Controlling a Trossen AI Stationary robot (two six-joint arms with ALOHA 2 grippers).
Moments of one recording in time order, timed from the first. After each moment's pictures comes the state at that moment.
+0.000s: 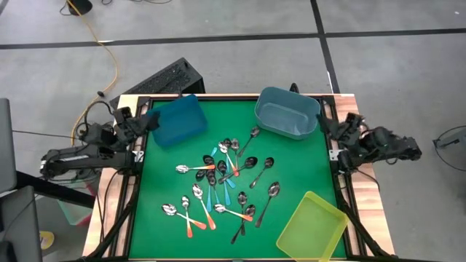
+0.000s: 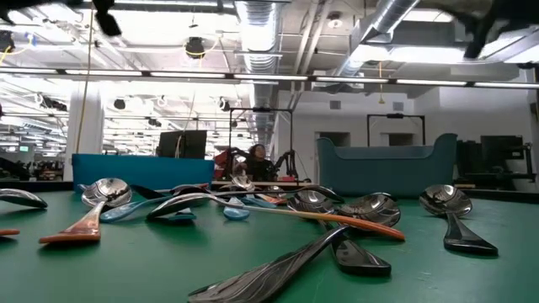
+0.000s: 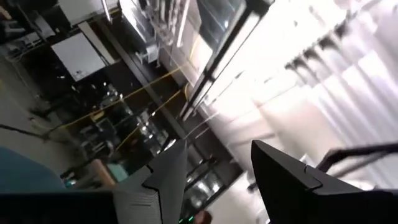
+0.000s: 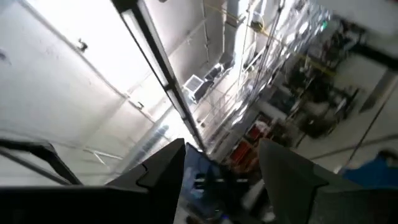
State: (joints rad) left arm 0.16 0.29 0.36 0.46 -0.21 -0.92; right arm 0.15 0.09 0.25 0.45 0.55 0.68
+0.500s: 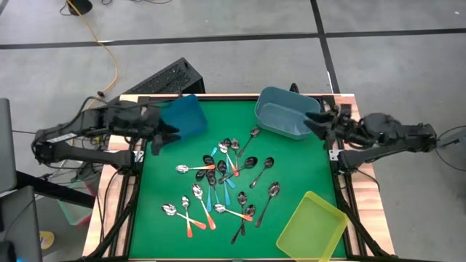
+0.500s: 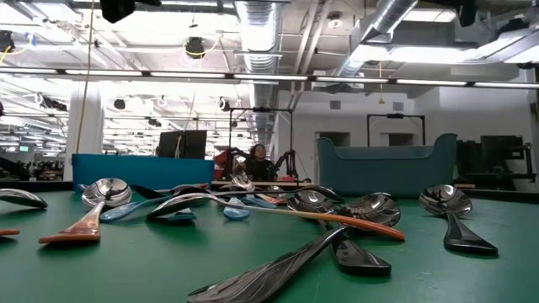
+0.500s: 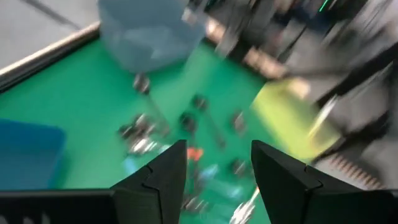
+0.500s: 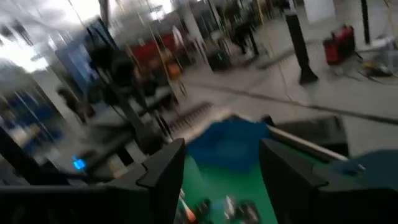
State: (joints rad) left arm 0.16 0.83 1.15 -0.87 0.02 -0.45; right arm 0.15 0.51 0.79 -0.32 0.55 0.43
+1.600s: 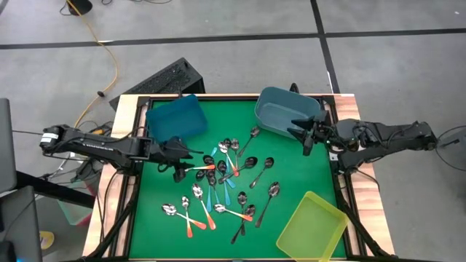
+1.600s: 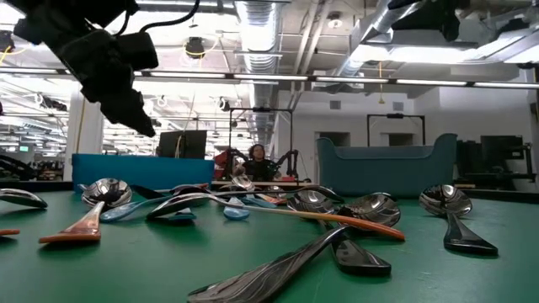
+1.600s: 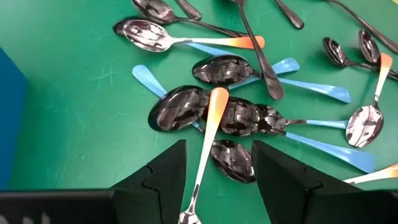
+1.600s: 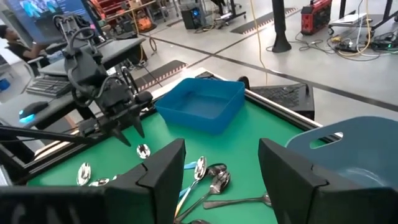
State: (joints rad) left arm -0.02 0.94 0.49 -0.36 -0.11 -0.34; right arm 0.12 0.69 0.80 -0.37 0.55 0.44
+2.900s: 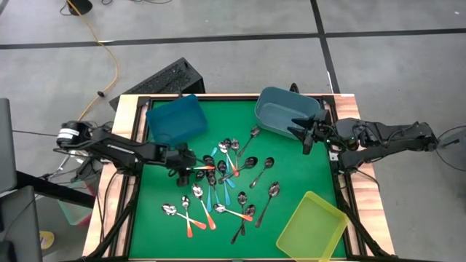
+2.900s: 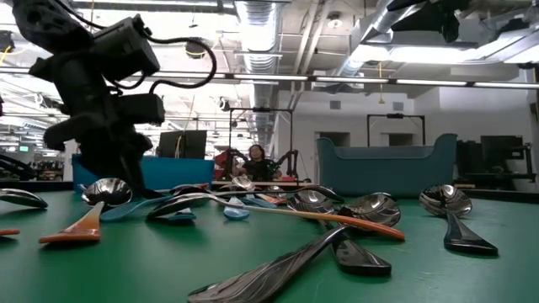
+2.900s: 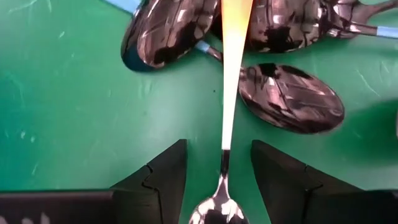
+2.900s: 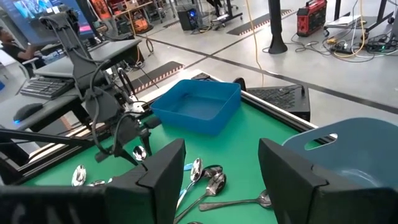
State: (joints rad) left arm 0.00 1.30 0.42 -0.18 -0.07 -0.14; right arm 0.11 0.69 0.80 -0.37 0.55 0.44
